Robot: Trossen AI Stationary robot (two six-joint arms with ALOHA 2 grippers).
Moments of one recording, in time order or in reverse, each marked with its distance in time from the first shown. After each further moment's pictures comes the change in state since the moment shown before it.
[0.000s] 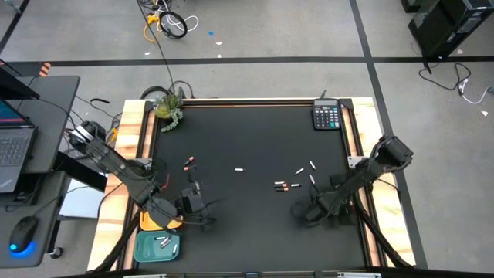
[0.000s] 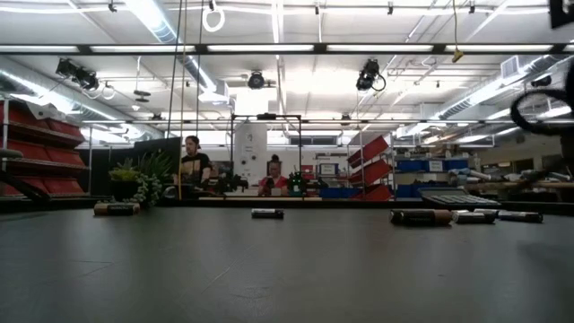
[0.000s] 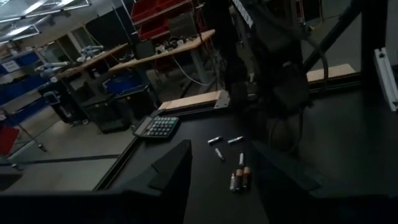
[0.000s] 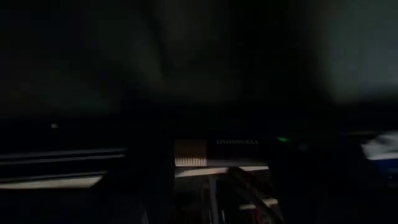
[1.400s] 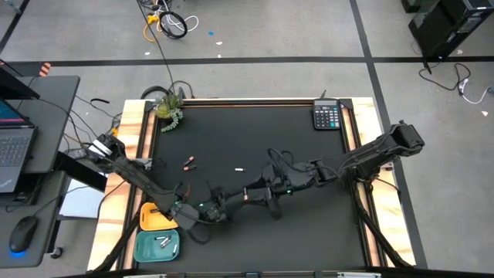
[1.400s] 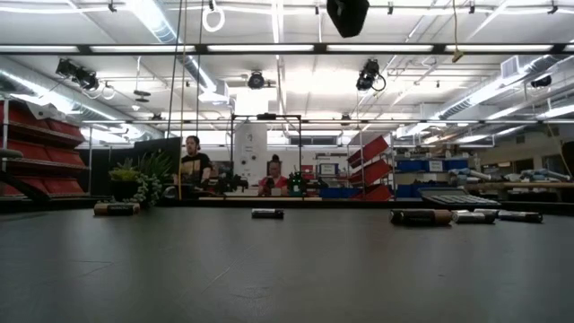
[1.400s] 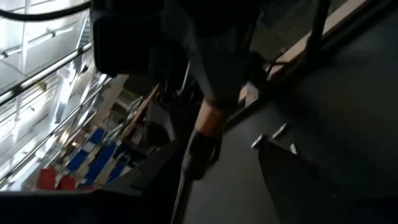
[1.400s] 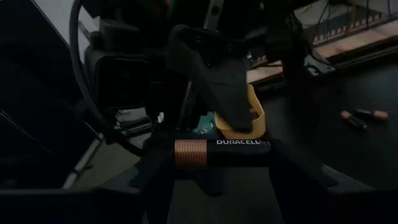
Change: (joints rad) left arm 0.078 0.292 0.002 0.472 0.011 0.686; right arm -0.308 -0.209 0.177 1.626 0.391 -0.009
